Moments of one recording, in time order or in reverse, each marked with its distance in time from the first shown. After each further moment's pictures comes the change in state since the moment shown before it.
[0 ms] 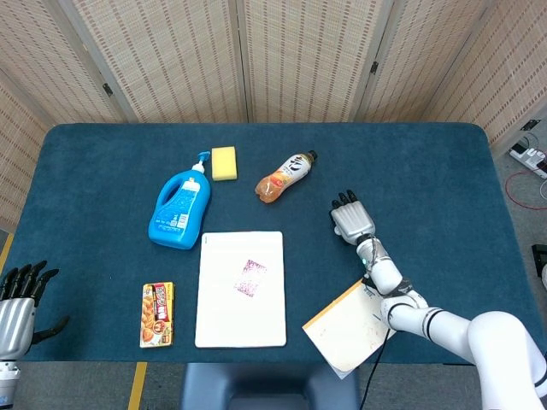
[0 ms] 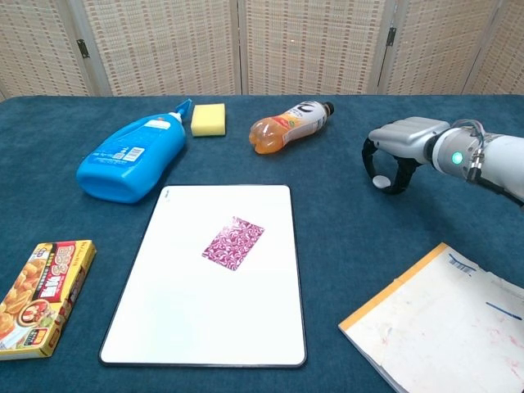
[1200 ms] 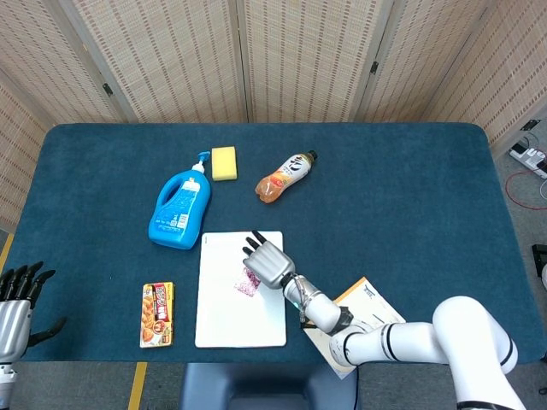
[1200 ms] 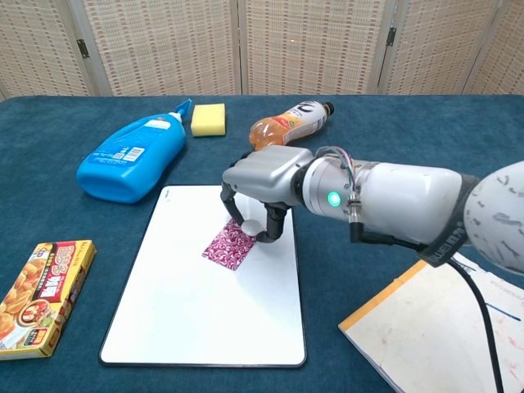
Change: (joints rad) left arm 0.013 0.012 0.004 -0.006 0.007 0.019 -0.016; right arm 0.202 -0.066 -0.013 -0.414 0.083 0.081 -0.283
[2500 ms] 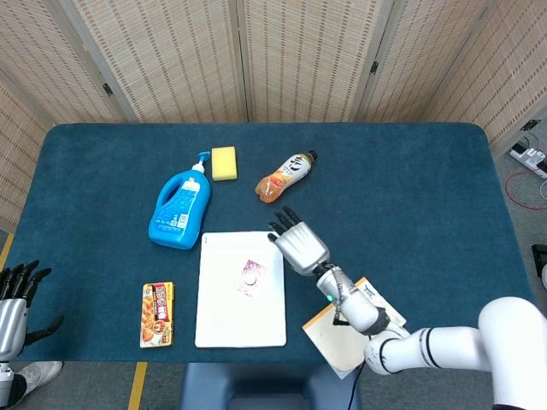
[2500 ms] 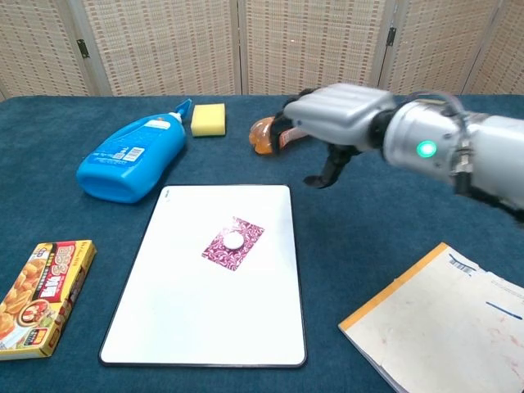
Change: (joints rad) left arm -0.001 -0.003 -0.011 0.019 -0.004 -0.001 -0.025; right arm -0.130 0.224 -0.068 -0.209 -0.143 0.271 0.100
